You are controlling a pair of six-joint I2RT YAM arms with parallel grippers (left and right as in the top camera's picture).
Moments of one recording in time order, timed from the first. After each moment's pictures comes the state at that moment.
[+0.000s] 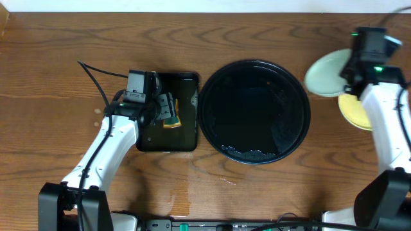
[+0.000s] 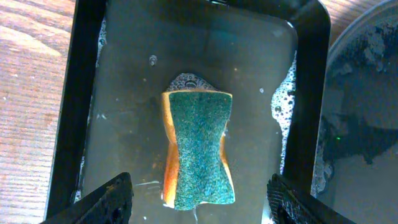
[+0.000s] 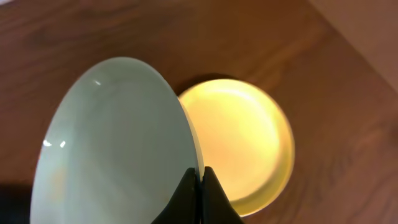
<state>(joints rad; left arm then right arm) -0.16 1.50 0.94 -0.50 0.10 -0.35 -0.14 1.64 1.38 -0.69 0.50 0.42</state>
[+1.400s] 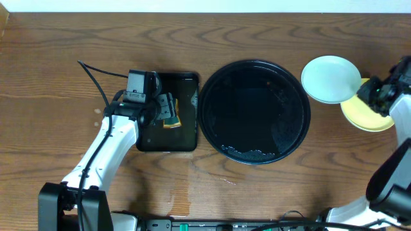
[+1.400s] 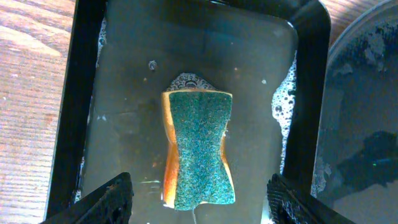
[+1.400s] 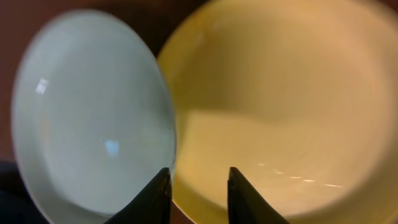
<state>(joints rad) -0.16 1.50 0.94 -0.50 0.10 -0.35 -0.44 1.80 1.22 -0.51 -0.09 0.35</state>
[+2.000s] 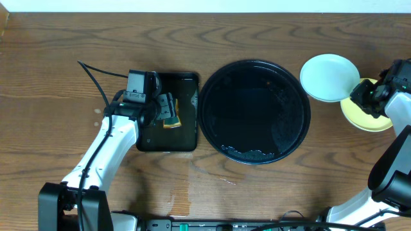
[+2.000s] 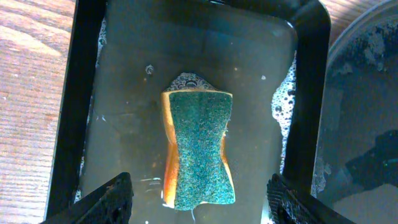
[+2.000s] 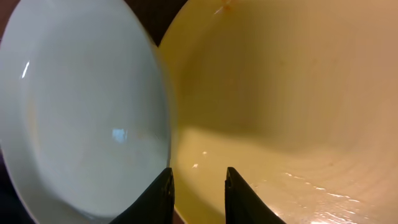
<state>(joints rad) -0.16 1.50 0.94 -0.50 0.10 -0.35 -0.44 1.87 1.22 -0.47 -0.17 0.35</state>
